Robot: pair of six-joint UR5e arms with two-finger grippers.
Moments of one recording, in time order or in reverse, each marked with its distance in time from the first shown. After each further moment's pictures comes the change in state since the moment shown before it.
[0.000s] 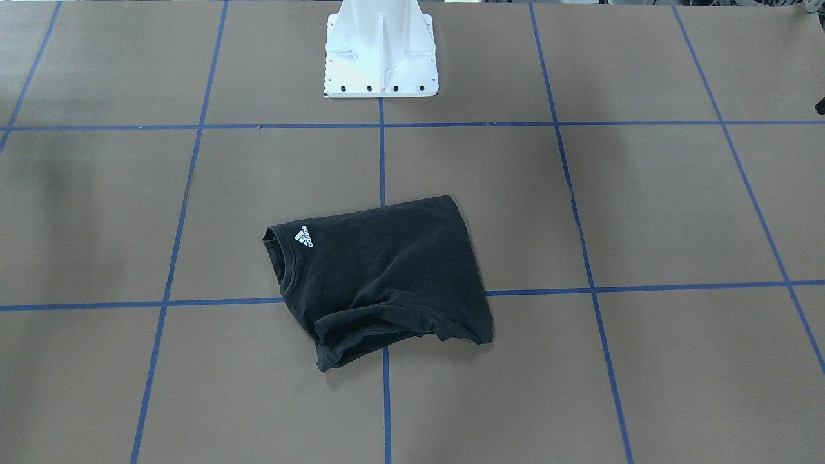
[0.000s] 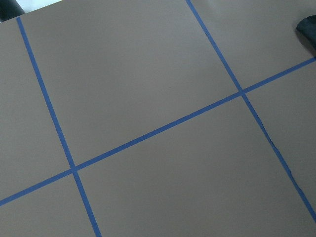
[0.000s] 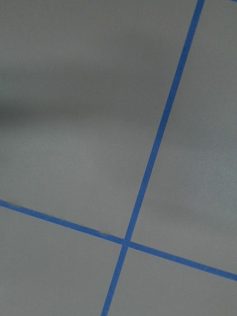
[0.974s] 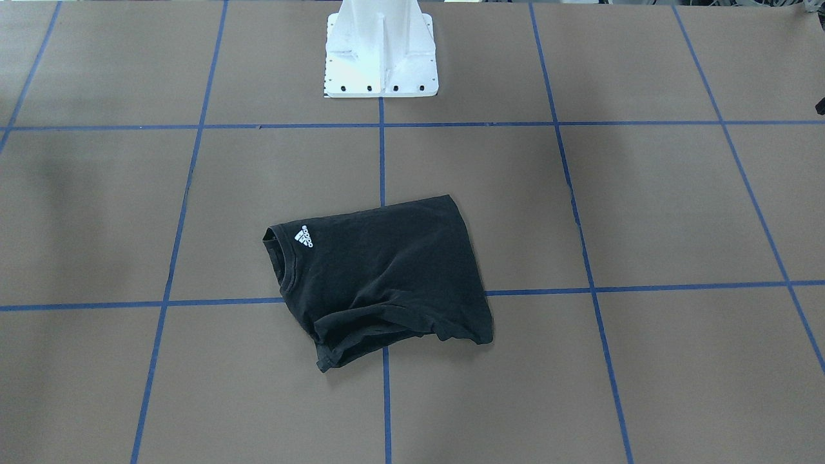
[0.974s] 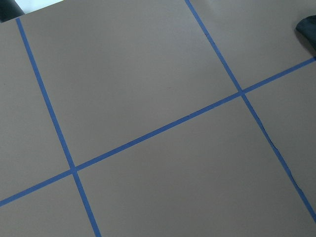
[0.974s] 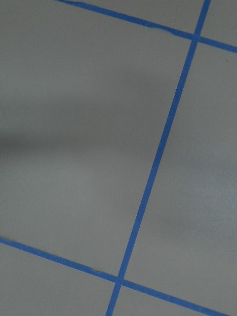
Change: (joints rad) left arm 0.000 0.000 0.000 0.000 0.000 0.000; right arm -0.005 0.002 0.015 -0.001 0.096 0.002
